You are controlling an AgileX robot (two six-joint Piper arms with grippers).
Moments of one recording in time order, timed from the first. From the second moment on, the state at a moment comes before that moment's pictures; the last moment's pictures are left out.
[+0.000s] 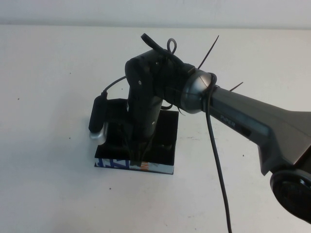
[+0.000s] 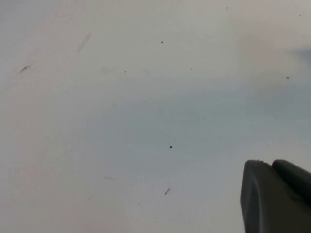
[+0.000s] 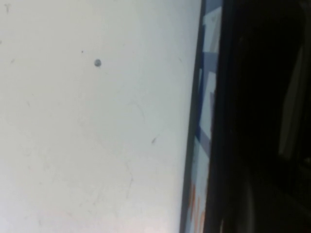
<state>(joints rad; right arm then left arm) 0.78 2.27 -2.05 0.13 1.22 -0.82 0.02 -0.01 0.03 0.00 0.39 0.12</state>
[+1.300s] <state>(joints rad) 0.77 2.16 -2.05 0.09 1.23 -0.73 0.02 -0.01 0.03 0.00 0.39 0.12</state>
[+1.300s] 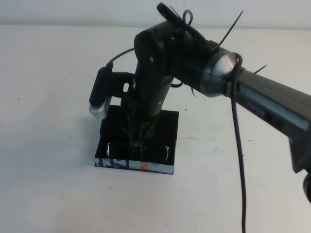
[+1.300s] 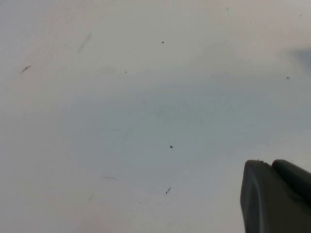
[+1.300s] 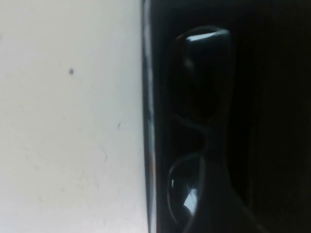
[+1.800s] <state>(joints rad) 0.76 1.93 -2.03 0.06 1.25 -0.37 0.02 -0.01 0.03 0.00 0.39 0.12</state>
